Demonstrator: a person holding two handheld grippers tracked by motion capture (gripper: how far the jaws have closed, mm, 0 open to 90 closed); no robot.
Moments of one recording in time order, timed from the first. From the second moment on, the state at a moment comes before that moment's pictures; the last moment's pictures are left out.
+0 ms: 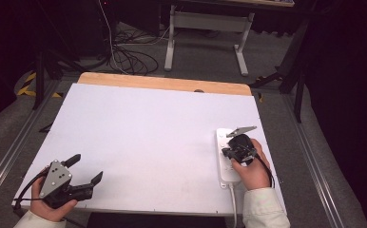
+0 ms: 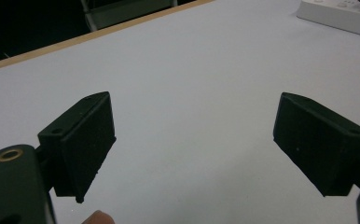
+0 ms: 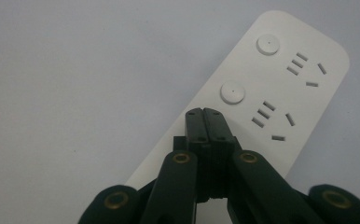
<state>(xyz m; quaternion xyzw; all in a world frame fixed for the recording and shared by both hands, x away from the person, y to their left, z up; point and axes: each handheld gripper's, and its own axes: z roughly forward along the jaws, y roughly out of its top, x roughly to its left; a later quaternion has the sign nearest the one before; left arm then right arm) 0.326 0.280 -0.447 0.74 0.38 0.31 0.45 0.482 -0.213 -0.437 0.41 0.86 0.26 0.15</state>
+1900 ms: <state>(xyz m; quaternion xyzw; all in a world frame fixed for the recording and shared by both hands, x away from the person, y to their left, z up) 0.326 0.280 -0.447 0.74 0.38 0.31 0.45 0.479 -0.211 -0.443 0.43 0.86 0.26 0.15</state>
